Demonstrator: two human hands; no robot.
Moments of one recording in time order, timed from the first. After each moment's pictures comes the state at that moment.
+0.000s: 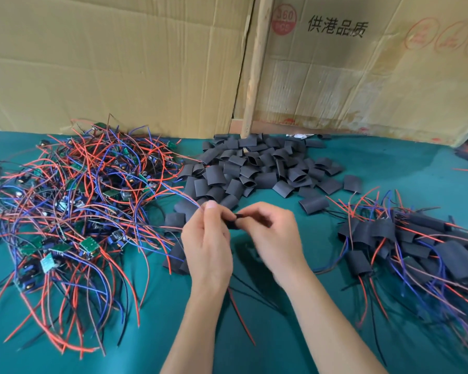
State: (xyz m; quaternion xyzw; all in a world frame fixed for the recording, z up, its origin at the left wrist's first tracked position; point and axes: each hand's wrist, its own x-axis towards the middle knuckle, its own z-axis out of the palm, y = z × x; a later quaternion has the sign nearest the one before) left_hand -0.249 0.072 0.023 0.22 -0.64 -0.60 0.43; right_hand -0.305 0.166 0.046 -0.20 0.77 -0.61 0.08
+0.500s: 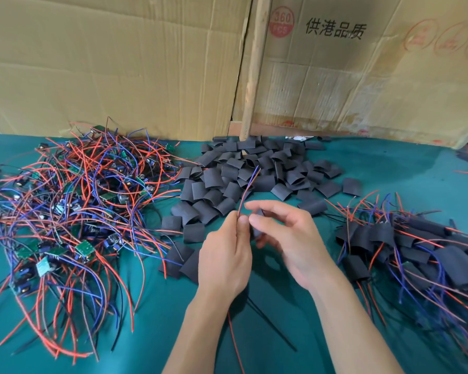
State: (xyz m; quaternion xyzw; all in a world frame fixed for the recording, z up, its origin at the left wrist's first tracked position) left_hand -0.247 0.092 0.029 0.16 -0.83 -0.46 0.28; right_hand -0.326 0.199 0.050 -0.23 0.63 -0.72 0.21
